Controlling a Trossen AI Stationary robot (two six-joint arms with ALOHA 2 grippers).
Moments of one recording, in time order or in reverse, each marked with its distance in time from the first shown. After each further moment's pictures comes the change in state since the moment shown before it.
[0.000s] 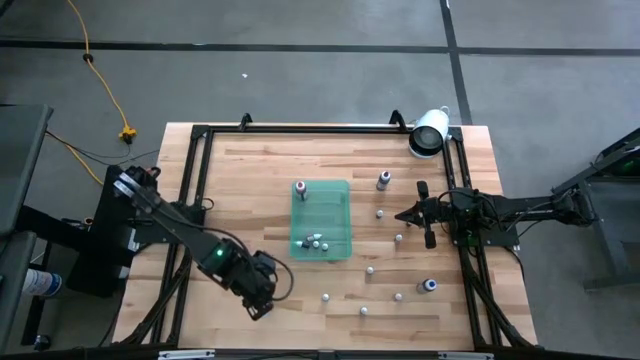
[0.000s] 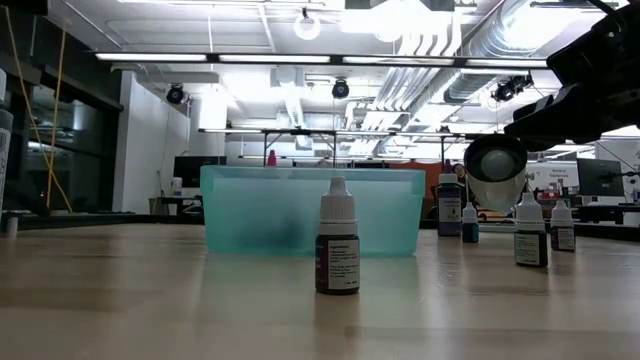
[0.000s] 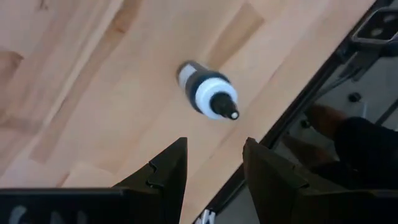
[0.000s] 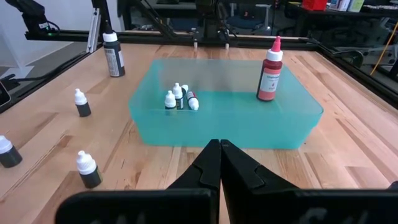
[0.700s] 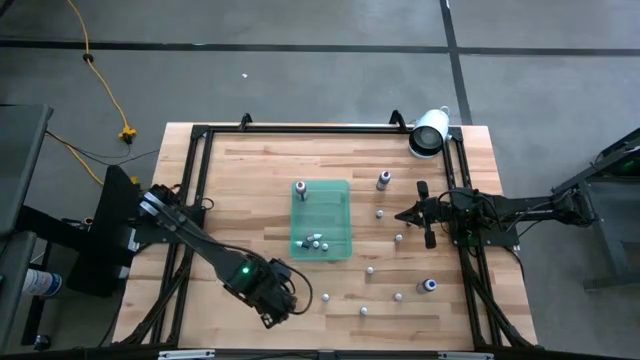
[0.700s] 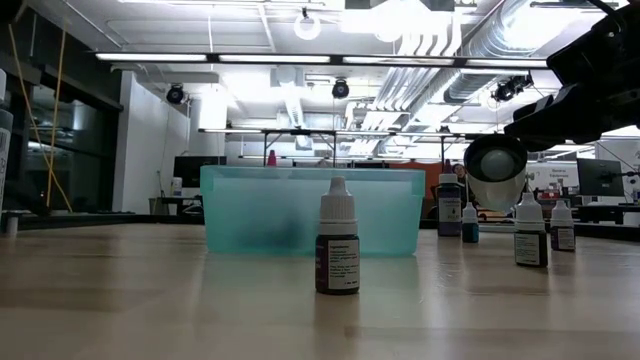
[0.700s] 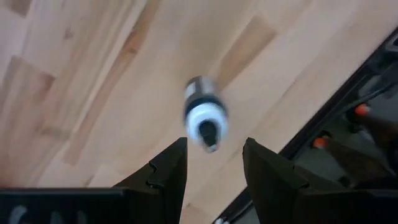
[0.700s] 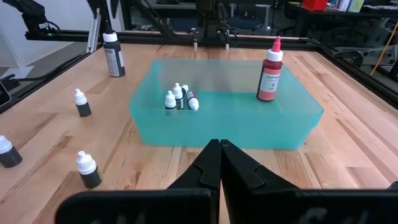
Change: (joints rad) left arm 0.019 0.252 0.333 -0.261 -0.042 0.069; right arm 0.000 0.000 0.000 0.000 0.000 0.000
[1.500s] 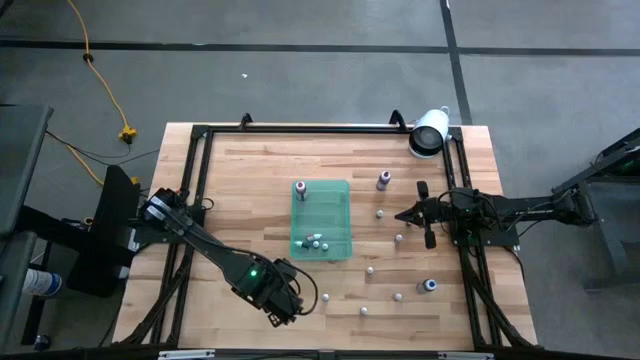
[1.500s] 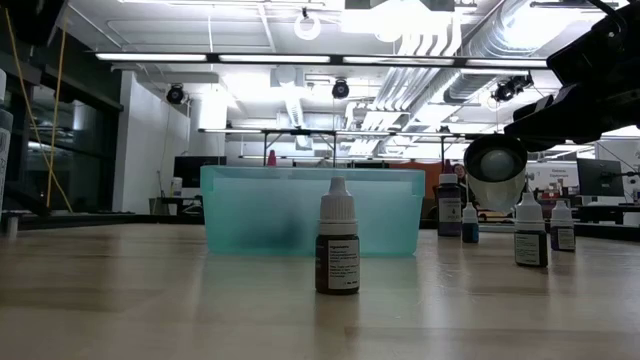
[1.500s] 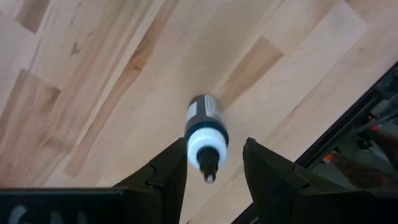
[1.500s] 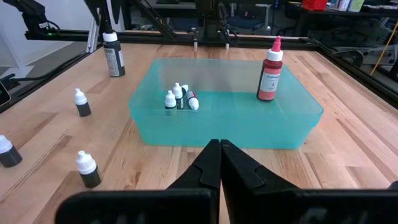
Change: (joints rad) left arm 0.011 0.047 0.025 -0.008 -0.047 -0.011; right arm 0.000 0.000 0.000 0.000 0.000 0.000
